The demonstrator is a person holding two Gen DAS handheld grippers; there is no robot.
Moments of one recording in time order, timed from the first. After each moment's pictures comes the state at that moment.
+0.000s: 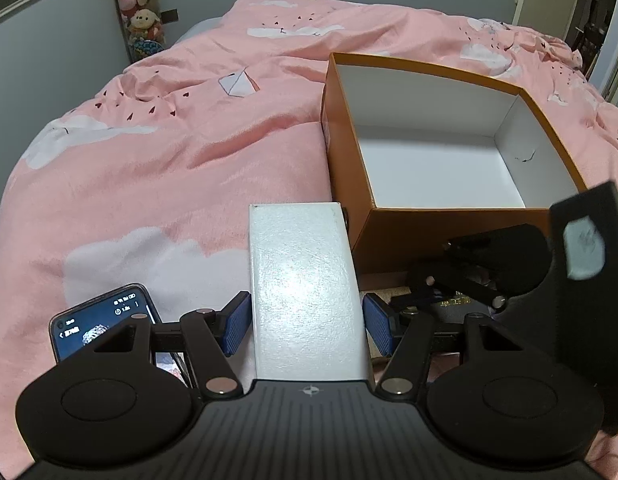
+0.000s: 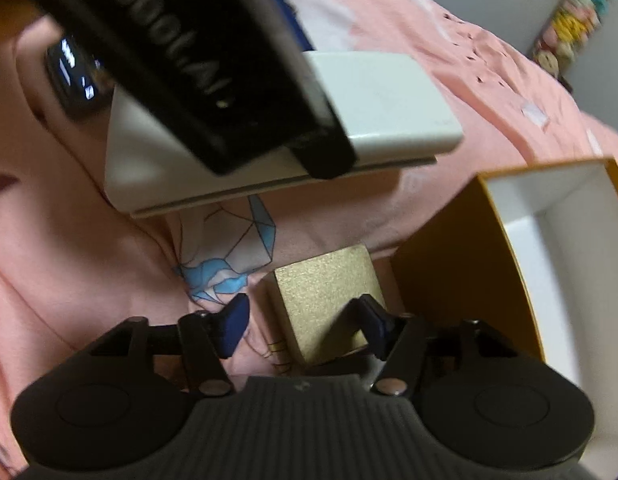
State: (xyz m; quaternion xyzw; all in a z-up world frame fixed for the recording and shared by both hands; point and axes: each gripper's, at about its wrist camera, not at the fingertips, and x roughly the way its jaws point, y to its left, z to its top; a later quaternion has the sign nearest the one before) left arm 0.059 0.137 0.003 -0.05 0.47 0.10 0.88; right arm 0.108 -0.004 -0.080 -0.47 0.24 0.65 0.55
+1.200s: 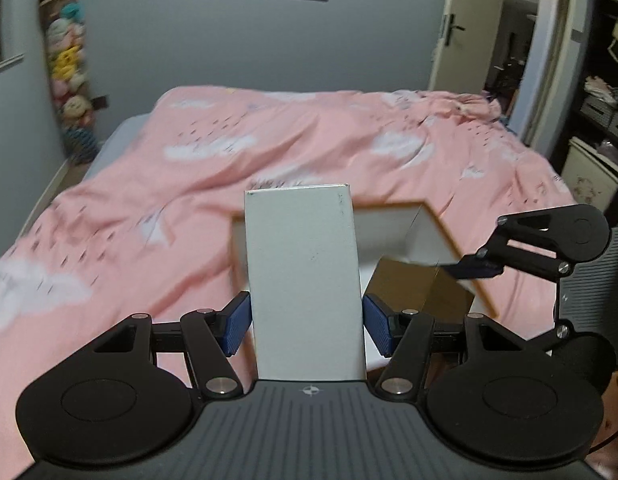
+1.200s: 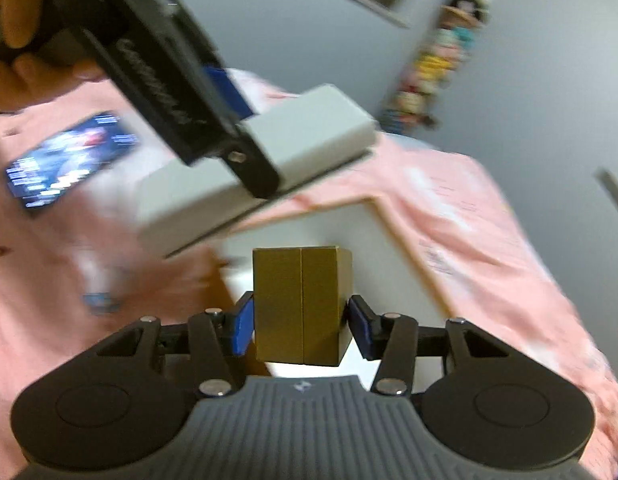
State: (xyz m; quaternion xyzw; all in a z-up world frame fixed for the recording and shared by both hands) left arm 0.131 0.102 0.101 -0.03 0.37 -0.01 0.93; right arm 0.173 -0.092 0.055 -0.40 0.15 0.55 0.72
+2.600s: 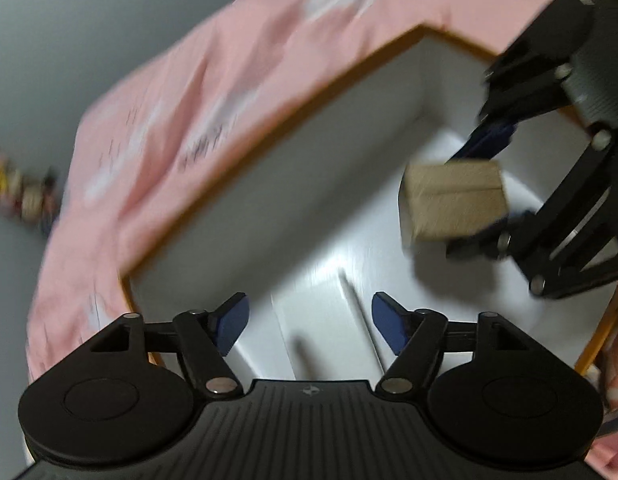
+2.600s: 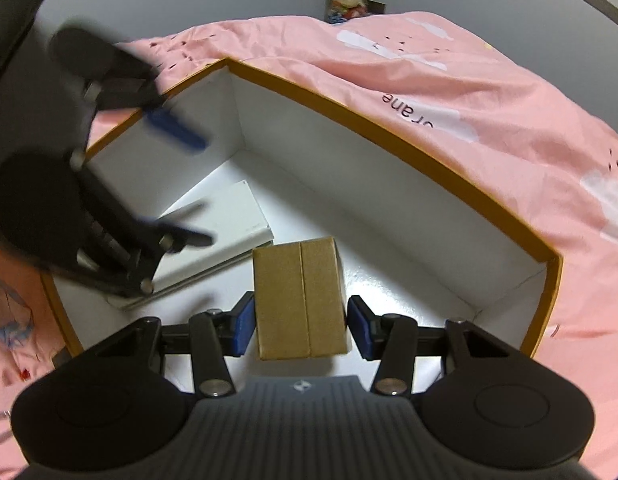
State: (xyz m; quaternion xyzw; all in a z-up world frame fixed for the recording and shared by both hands) left arm 0.284 0.048 -0.039 0.27 0.47 -0.07 0.84; right arm 0.331 -0.072 -0.026 -0.28 0.35 0.52 0.73
